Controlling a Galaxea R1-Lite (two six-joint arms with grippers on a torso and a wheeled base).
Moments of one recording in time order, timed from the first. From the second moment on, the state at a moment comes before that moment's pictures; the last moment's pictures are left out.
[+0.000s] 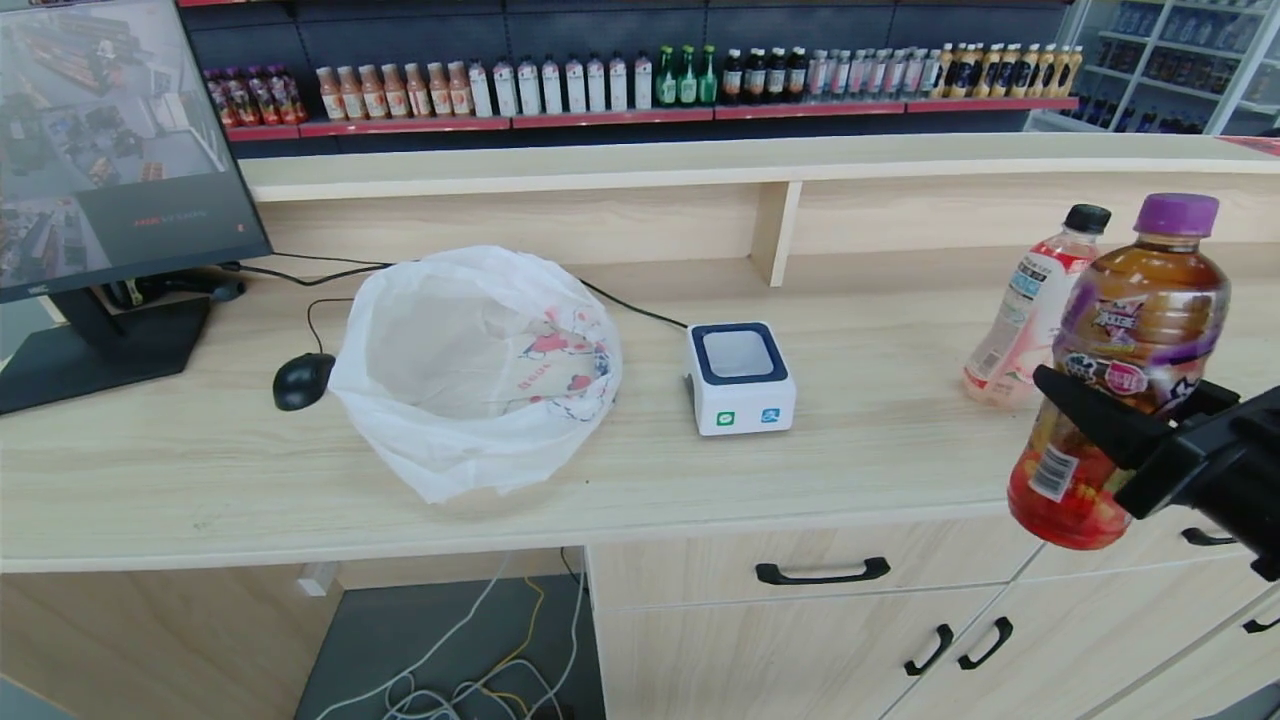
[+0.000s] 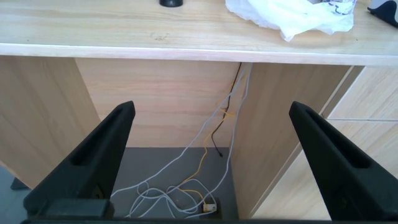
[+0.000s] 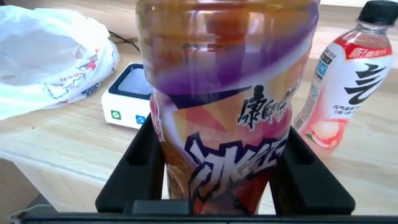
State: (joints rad) left arm 0.00 0.00 0.00 0.00 0.00 0.01; right arm 0.22 1.29 -0.28 -1.19 0.12 -0.09
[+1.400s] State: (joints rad) left arm 0.00 0.00 0.00 0.00 0.00 0.01; right arm 0.59 1.36 -0.32 -1.31 0.11 0.62
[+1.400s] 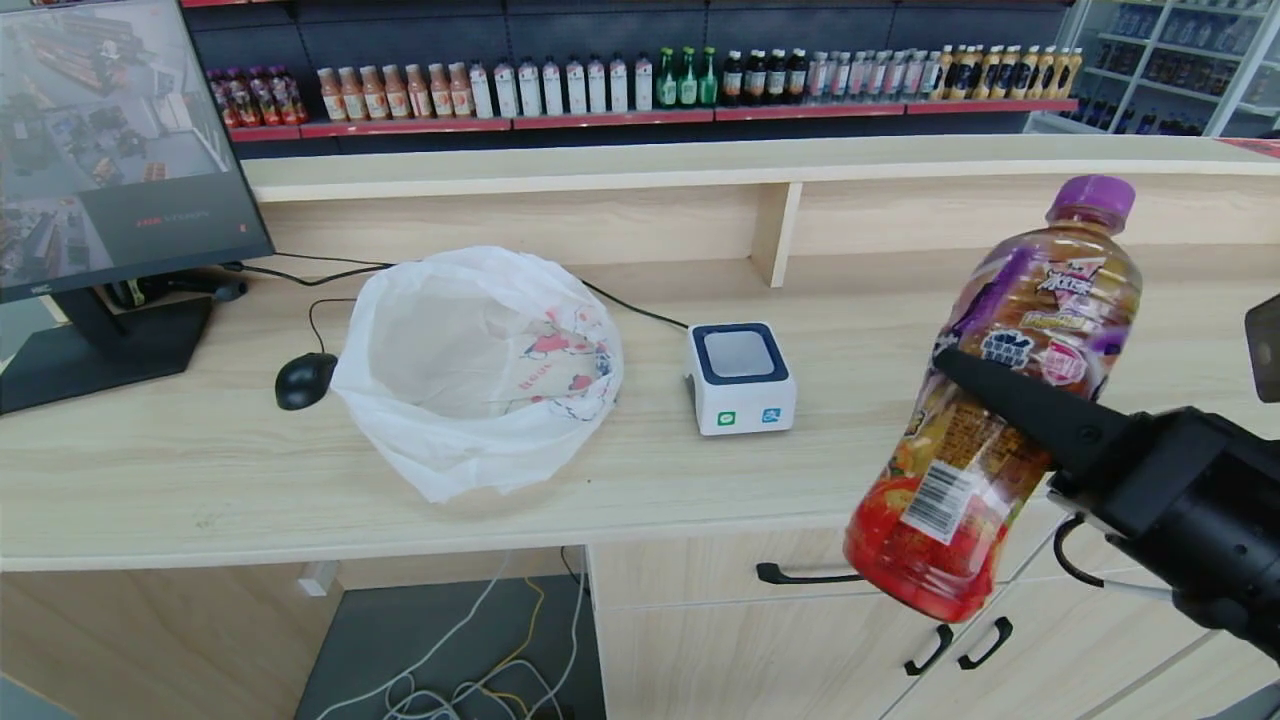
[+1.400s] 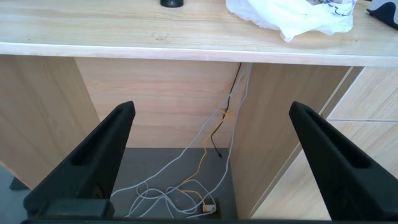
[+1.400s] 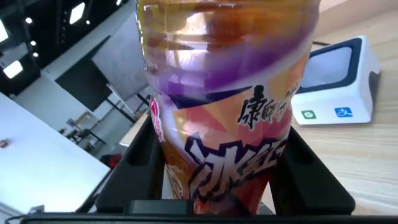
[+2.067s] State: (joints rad) left arm 0.00 0.00 0.00 0.00 0.00 0.01; right arm 0.74 1.57 -0.31 -1.57 0.00 0.86
